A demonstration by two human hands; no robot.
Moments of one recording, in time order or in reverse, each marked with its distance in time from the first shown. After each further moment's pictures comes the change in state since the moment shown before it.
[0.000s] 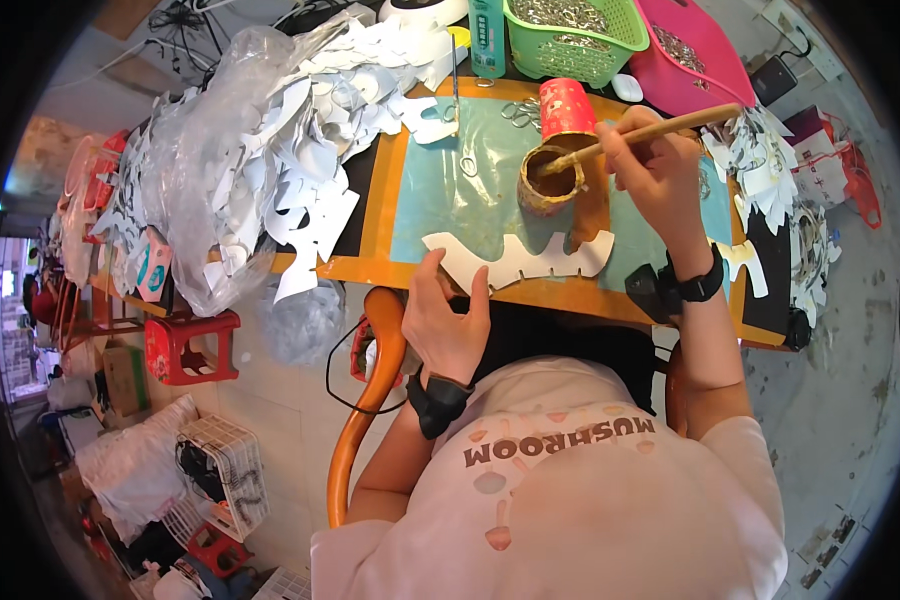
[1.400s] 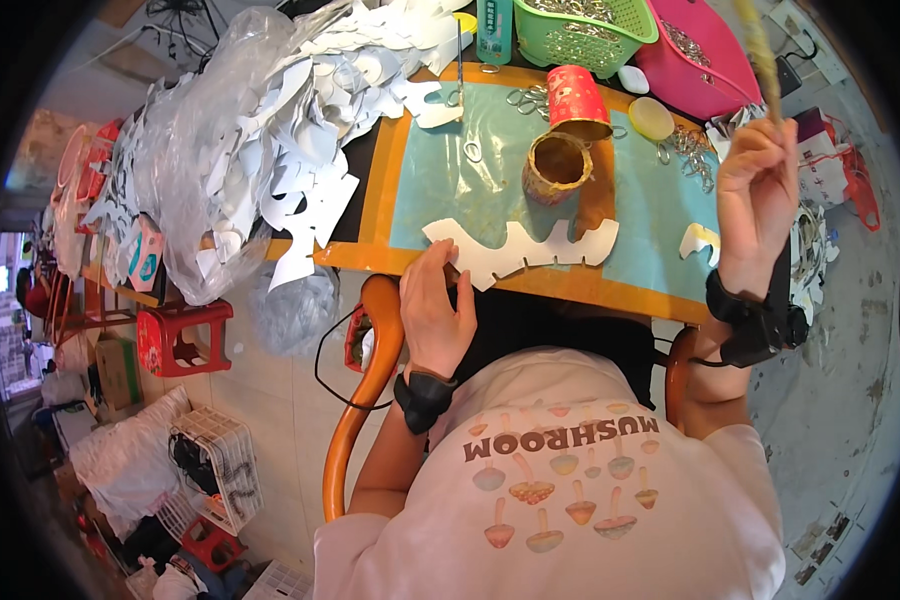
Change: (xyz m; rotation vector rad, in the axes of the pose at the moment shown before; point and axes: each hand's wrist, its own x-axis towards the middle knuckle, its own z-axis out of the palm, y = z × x) left_hand -0.003 -0.038 -0.004 -0.068 -0.151 0.187; right_hand -0.004 -0.018 -0.063 1.840 0.236 0.282
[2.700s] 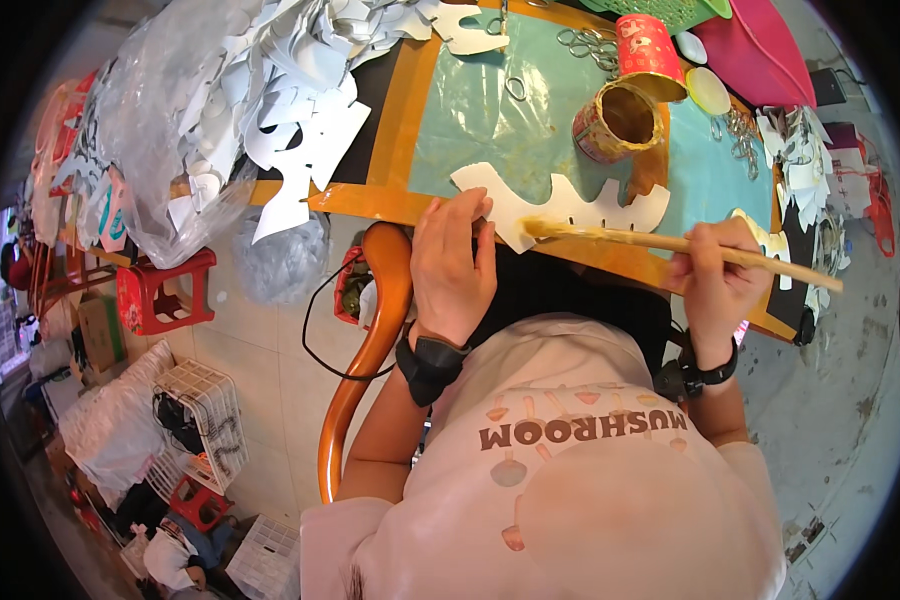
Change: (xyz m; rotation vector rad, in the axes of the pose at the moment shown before) left_hand 0.002 -0.023 0.004 -0.050 0.002 0.038; right_hand -0.097 0.084 -0.034 -1.533 0.167 -0.069
